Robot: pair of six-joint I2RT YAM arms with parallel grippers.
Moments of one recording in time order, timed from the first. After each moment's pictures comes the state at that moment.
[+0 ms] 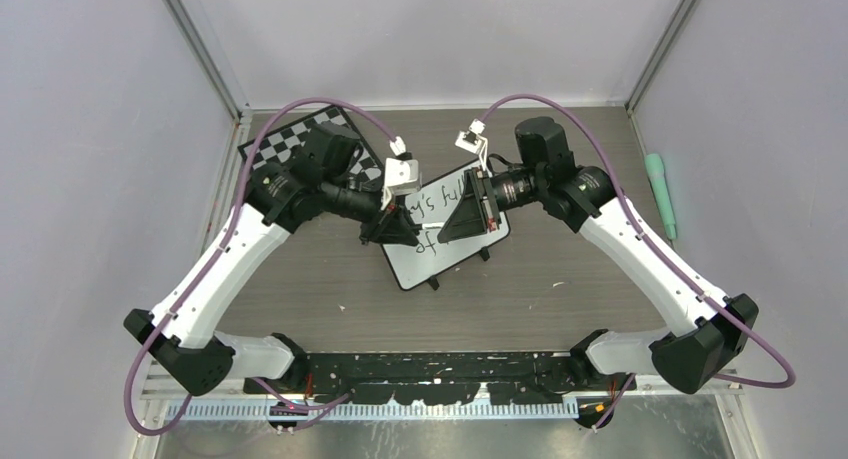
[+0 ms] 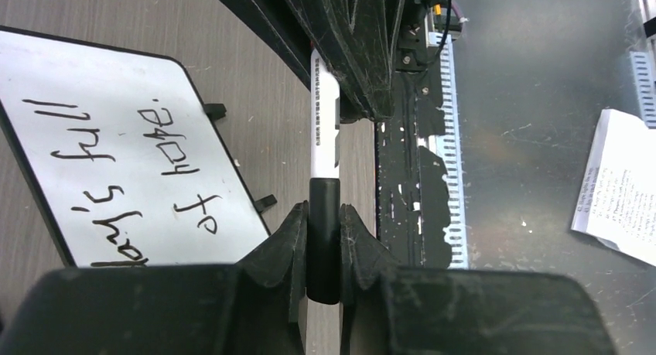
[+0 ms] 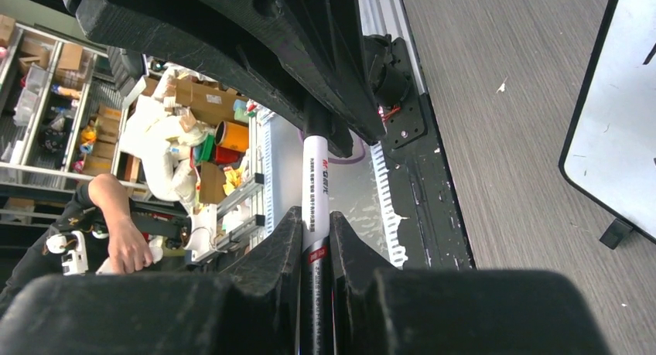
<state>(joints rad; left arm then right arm) -0.64 1.29 1.57 -1.03 0.84 0.47 0.58 1.29 1.35 -0.57 -1.09 0.42</state>
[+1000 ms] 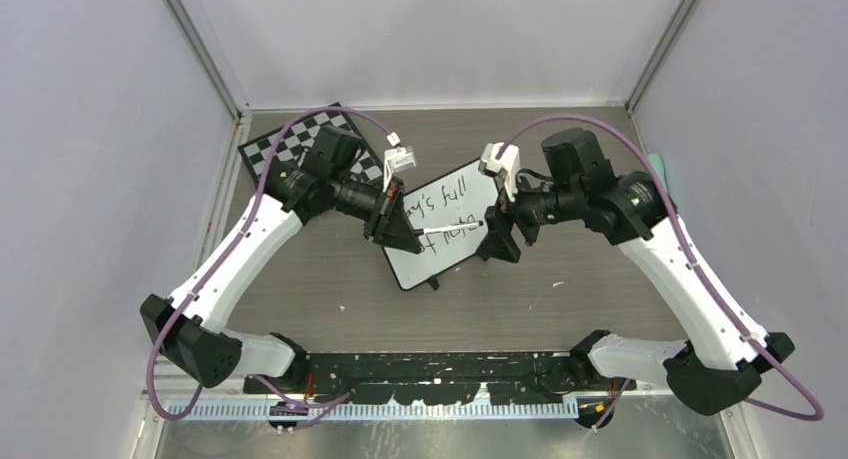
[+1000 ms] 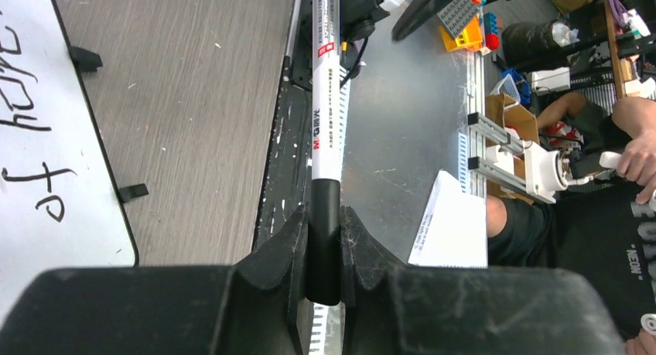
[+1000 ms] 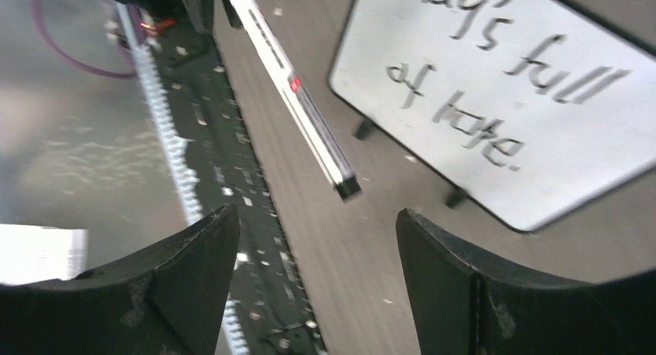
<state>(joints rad) -0.54 1.33 1.43 -0.92 1.07 0.07 0.61 1.19 1.51 -1.08 -0.61 -0.22</state>
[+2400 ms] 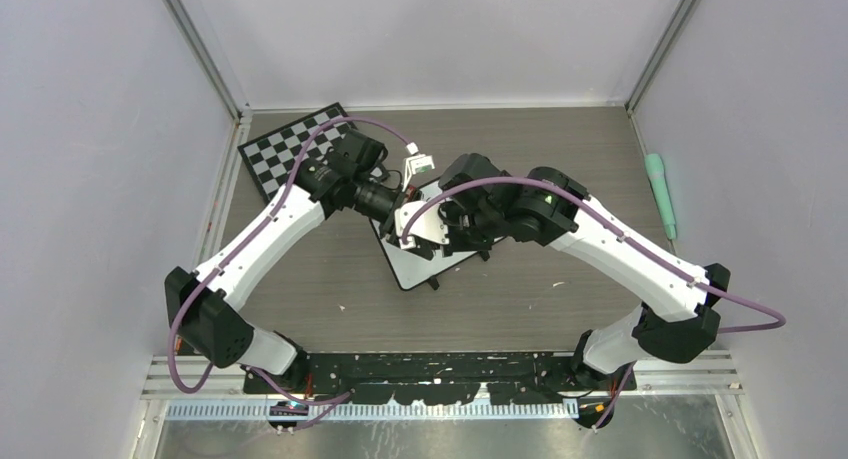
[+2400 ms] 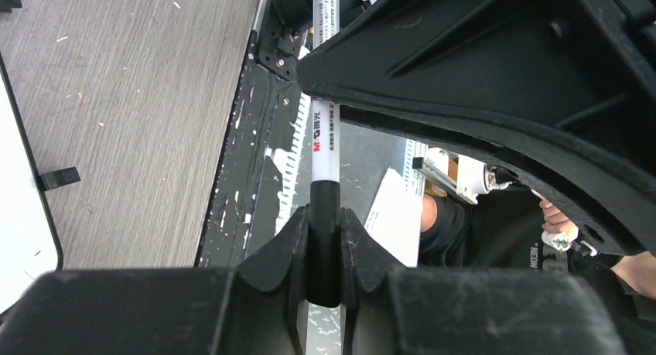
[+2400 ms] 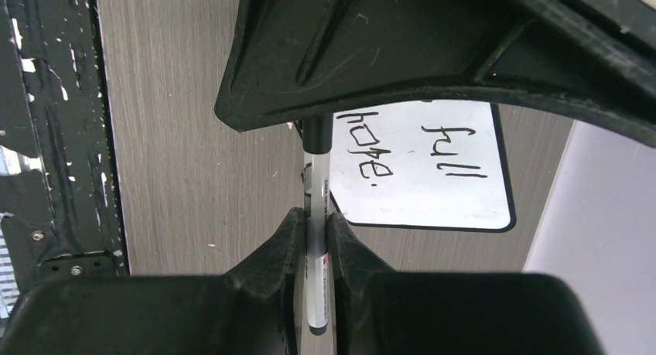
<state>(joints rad) -0.59 1.44 1.41 -0.91 1.09 -0.09 1.05 1.47 1.79 -1.26 -0.02 -0.70</state>
